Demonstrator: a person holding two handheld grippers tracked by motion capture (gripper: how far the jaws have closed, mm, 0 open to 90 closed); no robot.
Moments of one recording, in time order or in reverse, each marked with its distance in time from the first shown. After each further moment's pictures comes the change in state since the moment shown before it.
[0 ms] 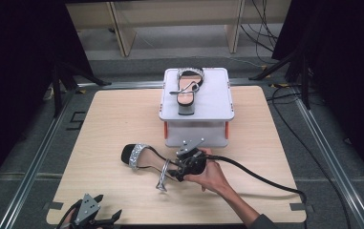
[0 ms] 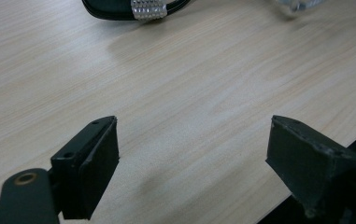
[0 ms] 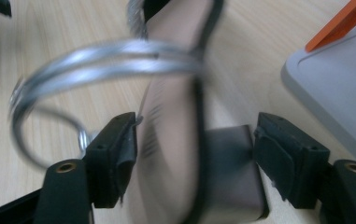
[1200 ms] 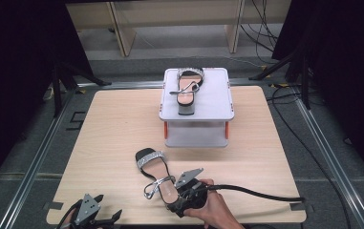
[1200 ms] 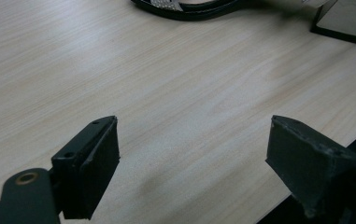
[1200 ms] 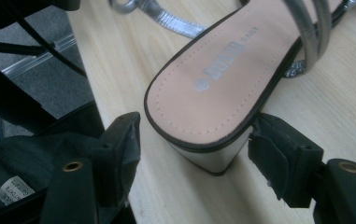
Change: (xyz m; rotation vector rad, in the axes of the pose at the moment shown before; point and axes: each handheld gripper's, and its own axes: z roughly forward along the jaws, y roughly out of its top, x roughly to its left) left arm -0.001 0.001 0.000 -0.008 -0.001 -0.005; right arm 0.078 -0.037 -0.017 0.129 0.090 0.047
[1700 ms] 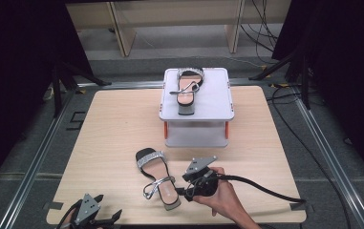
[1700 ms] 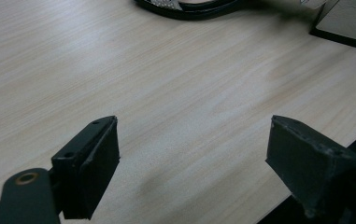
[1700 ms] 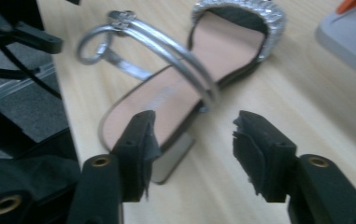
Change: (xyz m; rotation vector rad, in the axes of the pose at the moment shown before) left arm 0.001 0.000 0.000 0.012 0.007 0.009; right arm -0.024 0.010 -0.037 -0.114 -0.069 -0.009
